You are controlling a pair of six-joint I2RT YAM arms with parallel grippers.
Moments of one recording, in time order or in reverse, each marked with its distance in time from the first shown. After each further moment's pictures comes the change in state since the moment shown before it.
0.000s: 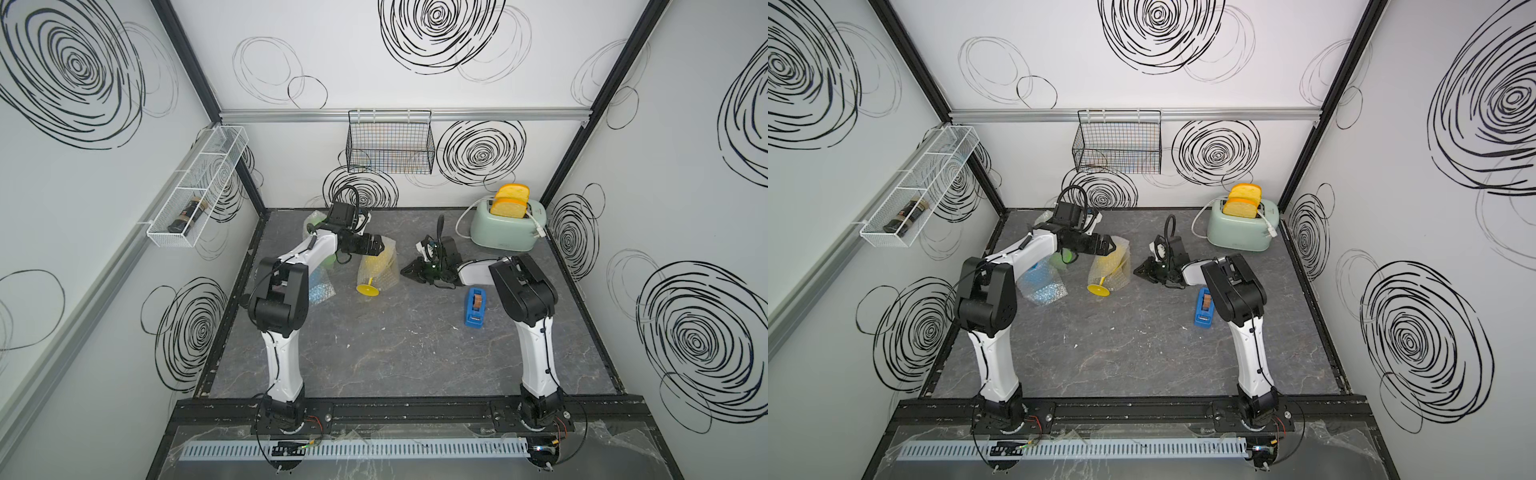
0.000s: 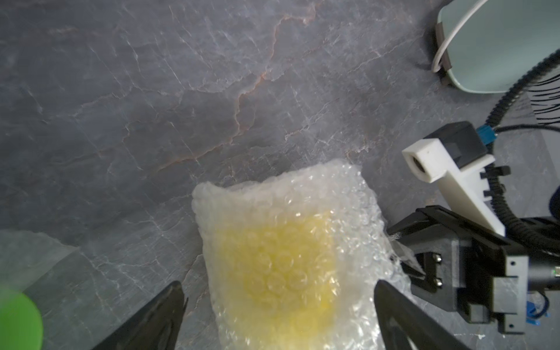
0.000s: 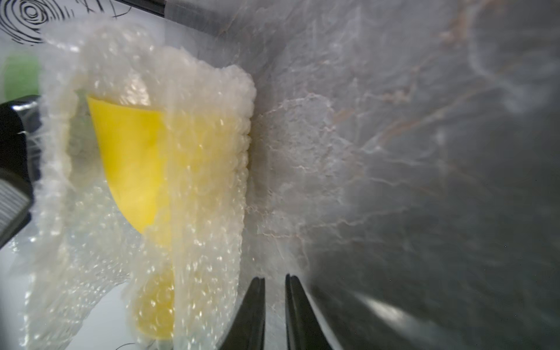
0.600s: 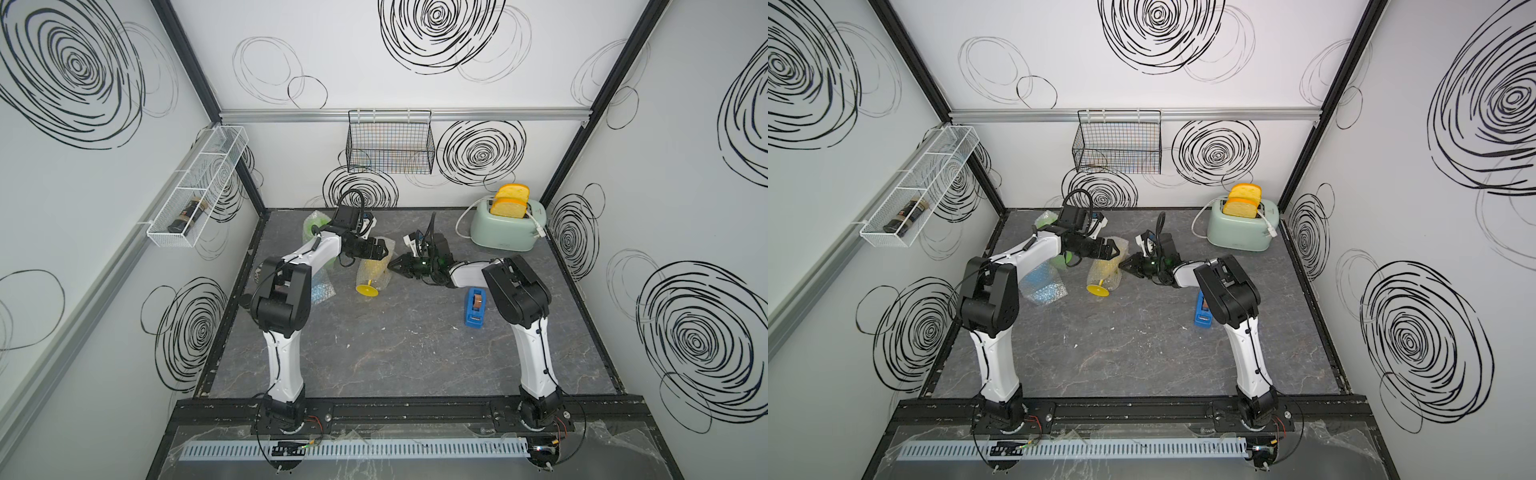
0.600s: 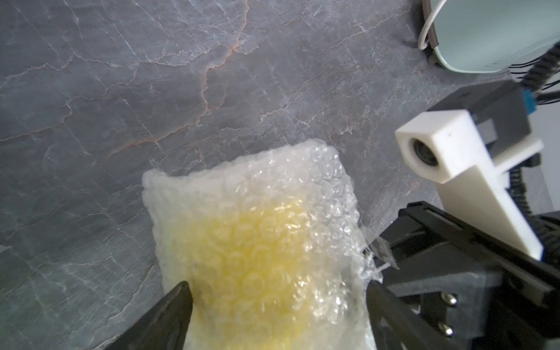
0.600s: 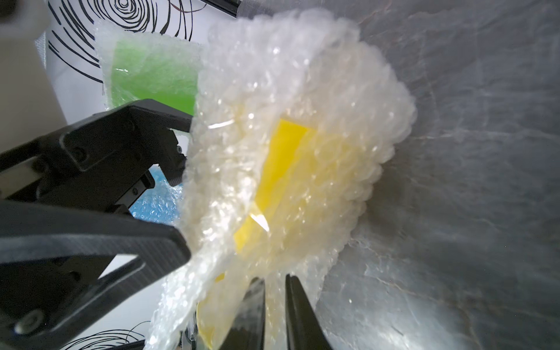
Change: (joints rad) left arm -0.023 0.010 -0.018 0.002 0.028 -0.013; right arm 0.052 0.010 0.037 0.156 -0.033 0.067
